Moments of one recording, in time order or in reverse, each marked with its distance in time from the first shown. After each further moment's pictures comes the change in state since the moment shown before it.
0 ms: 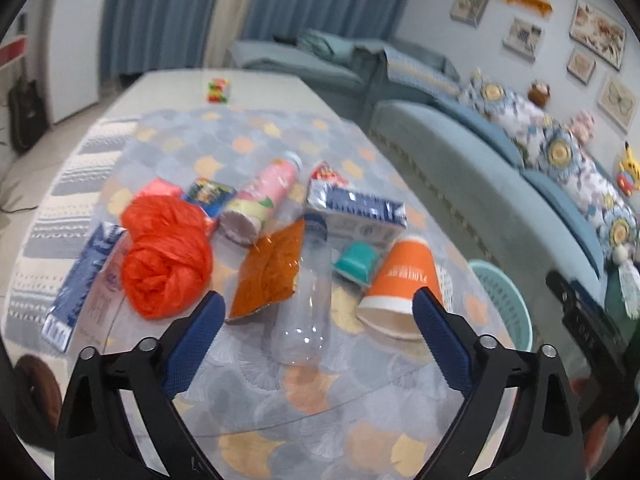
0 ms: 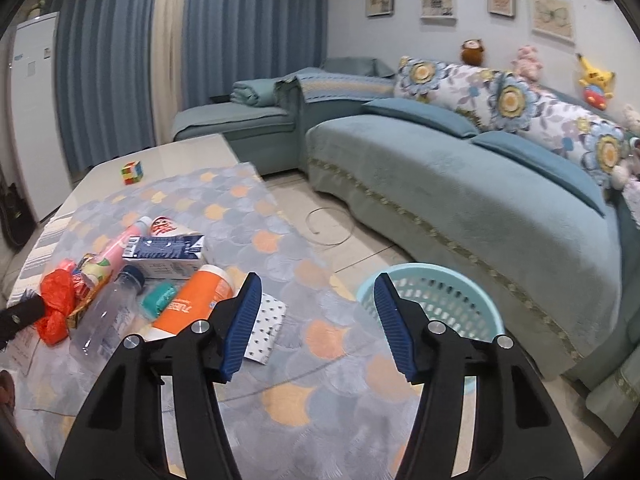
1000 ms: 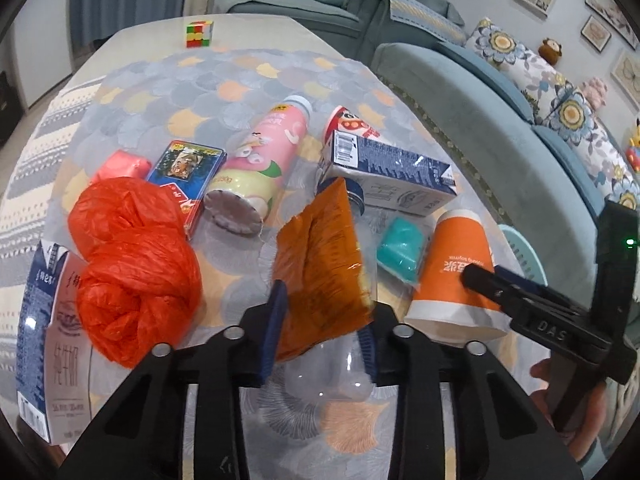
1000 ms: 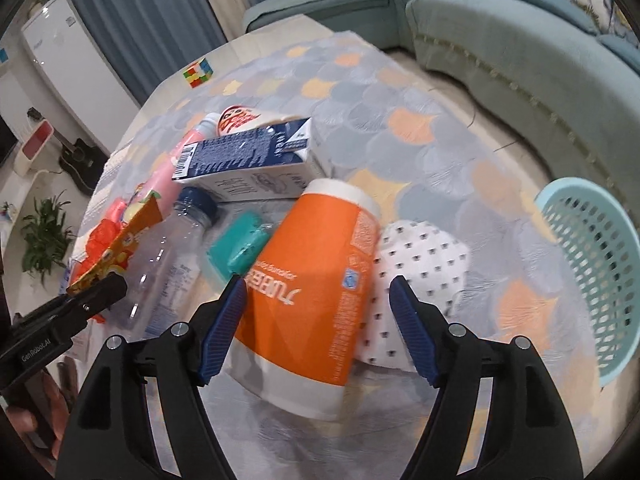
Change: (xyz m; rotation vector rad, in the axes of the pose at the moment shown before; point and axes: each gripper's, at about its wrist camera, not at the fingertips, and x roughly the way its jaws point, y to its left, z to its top) left arm 0.075 0.033 0.021 0.015 0.194 -0.027; right arm 0.133 0.076 -0.017 0.032 0.466 0.385
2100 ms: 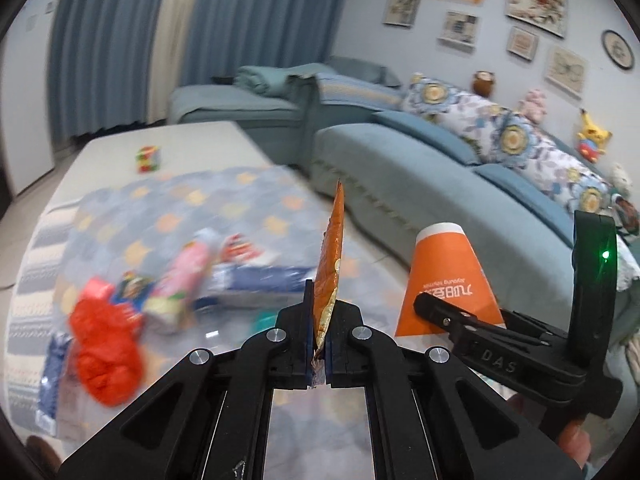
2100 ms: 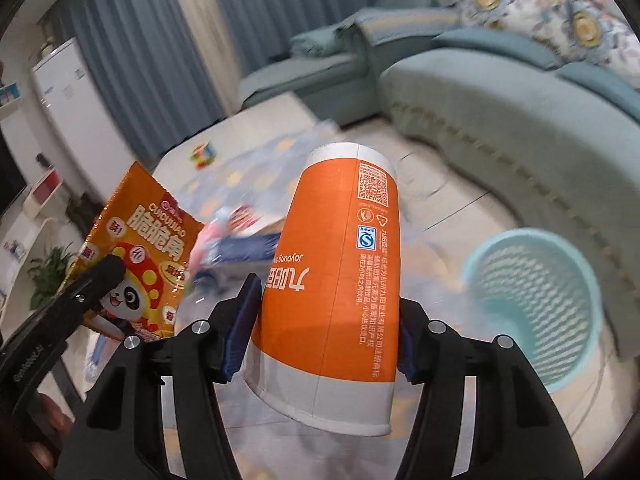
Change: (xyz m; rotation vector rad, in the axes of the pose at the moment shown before) left arm -0.089 -0.144 0.012 0.184 -0.321 -0.067; right arm -0.134 -0.041 0.012 0.050 -0.269 -0.041
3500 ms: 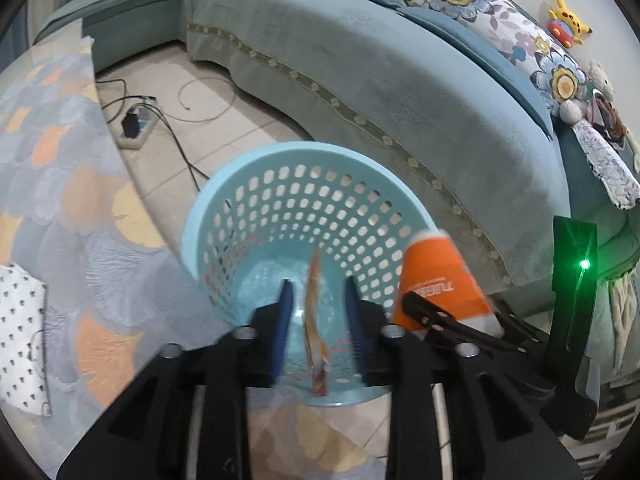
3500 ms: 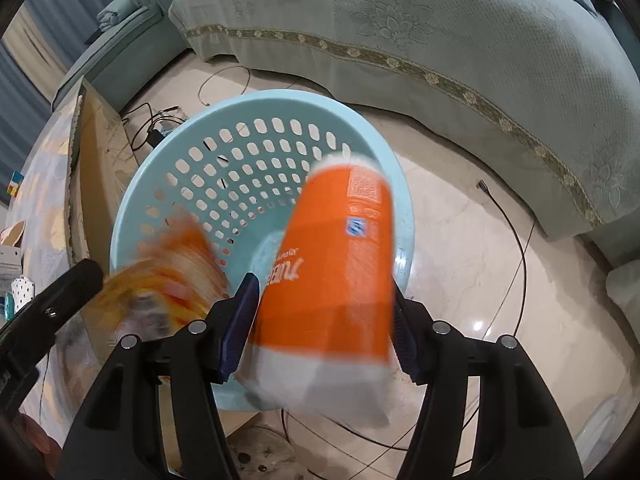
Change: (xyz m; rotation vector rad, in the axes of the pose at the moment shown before) left arm 0.245 -0.201 -0.104 0.100 0.483 -0.221; right arm 0.061 -0.298 -0.082 0.364 0.299 -0.374
